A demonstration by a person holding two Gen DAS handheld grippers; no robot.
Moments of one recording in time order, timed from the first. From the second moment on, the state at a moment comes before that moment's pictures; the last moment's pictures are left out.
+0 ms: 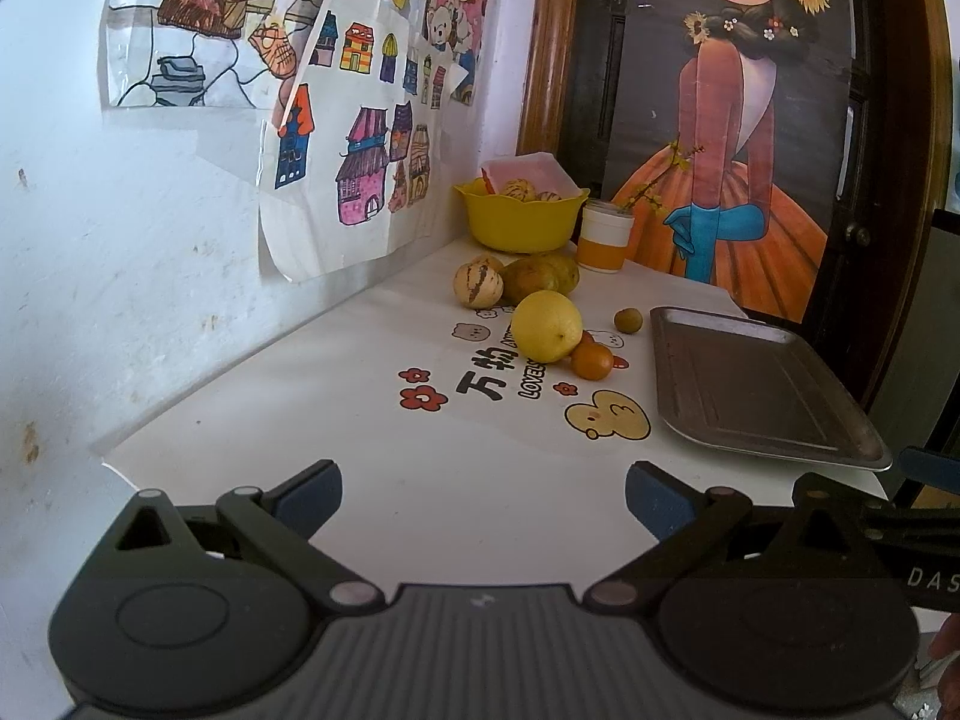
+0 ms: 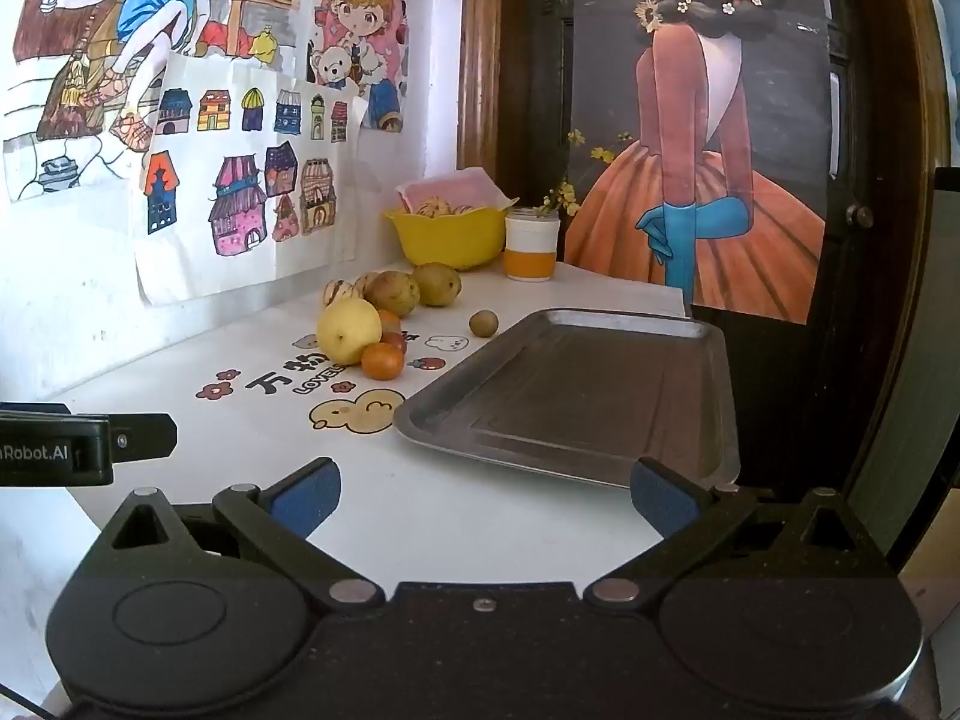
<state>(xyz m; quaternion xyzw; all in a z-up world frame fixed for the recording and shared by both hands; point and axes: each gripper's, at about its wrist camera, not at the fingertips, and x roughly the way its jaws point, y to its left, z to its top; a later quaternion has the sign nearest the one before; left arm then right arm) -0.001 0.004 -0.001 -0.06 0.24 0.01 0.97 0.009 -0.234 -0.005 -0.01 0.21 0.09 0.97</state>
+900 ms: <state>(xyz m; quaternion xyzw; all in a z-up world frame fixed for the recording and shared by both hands) 0.032 0.012 0.012 -0.04 0.27 0.03 0.96 0.046 -0.227 0.013 -0.07 0.20 0.15 0.97</state>
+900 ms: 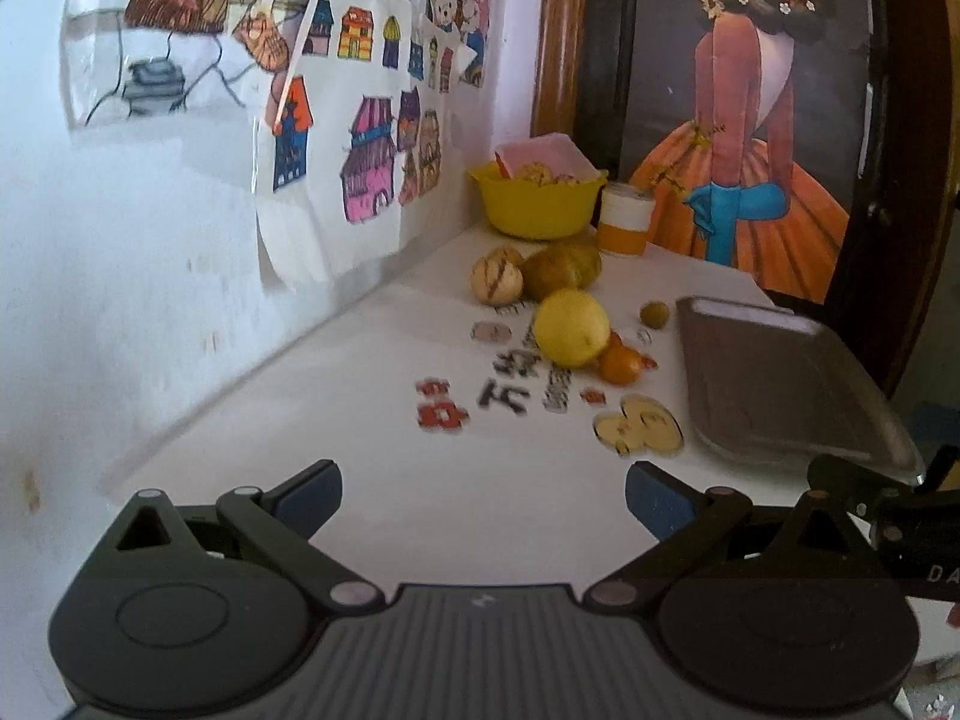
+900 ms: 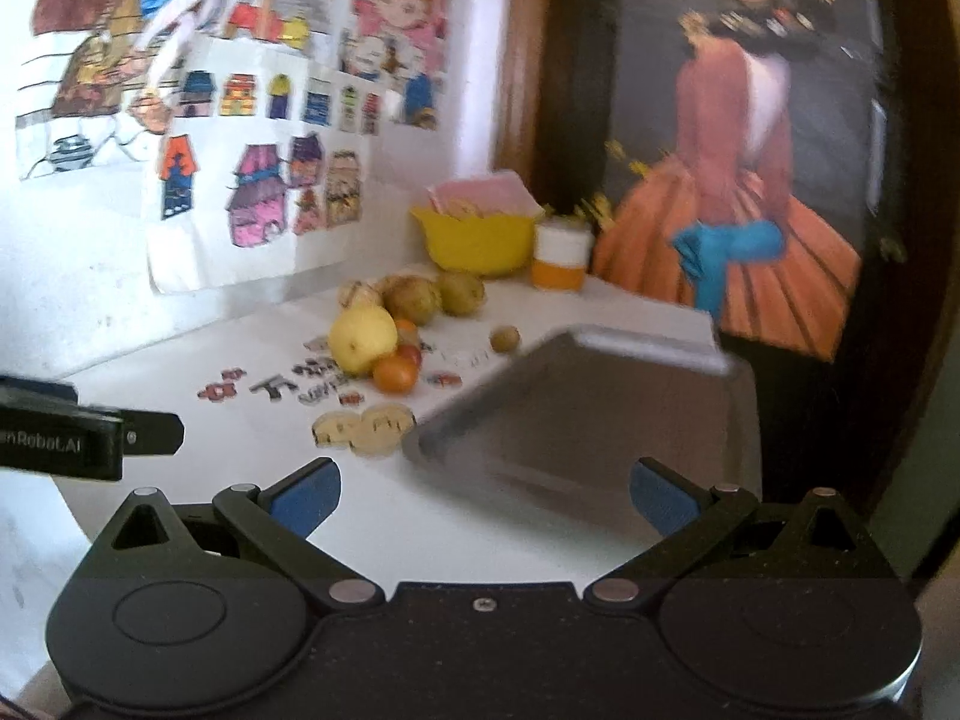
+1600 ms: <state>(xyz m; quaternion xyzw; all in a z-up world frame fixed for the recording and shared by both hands) 0.203 0.010 0.030 -0.05 0.35 -0.06 0.93 0.196 -0.170 0.011 -0.18 0.27 0.31 0.89</state>
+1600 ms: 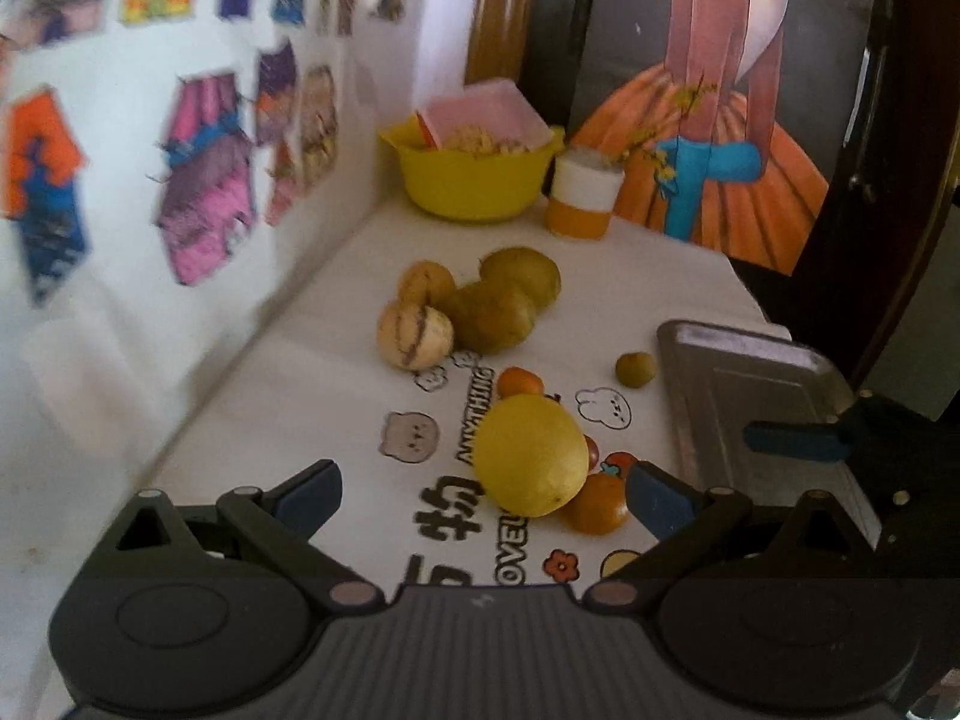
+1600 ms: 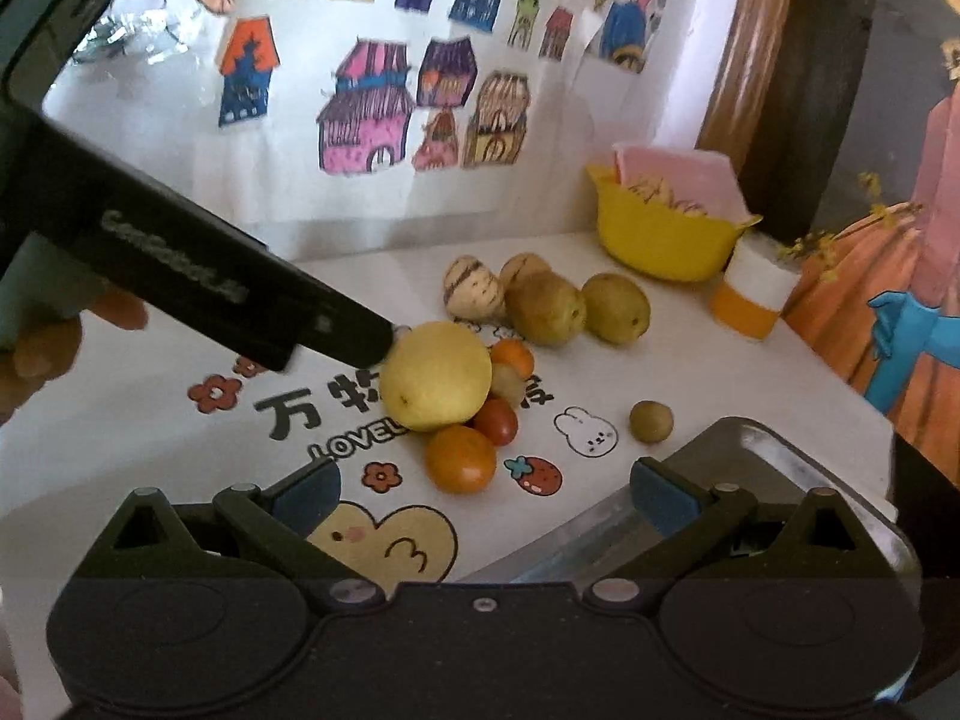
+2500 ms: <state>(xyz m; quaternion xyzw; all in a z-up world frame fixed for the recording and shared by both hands) 0.261 0.010 -0.009 -0.14 0.42 -0.09 0.89 0.234 -0.159 -0.012 -0.13 0.32 0.34 0.88</state>
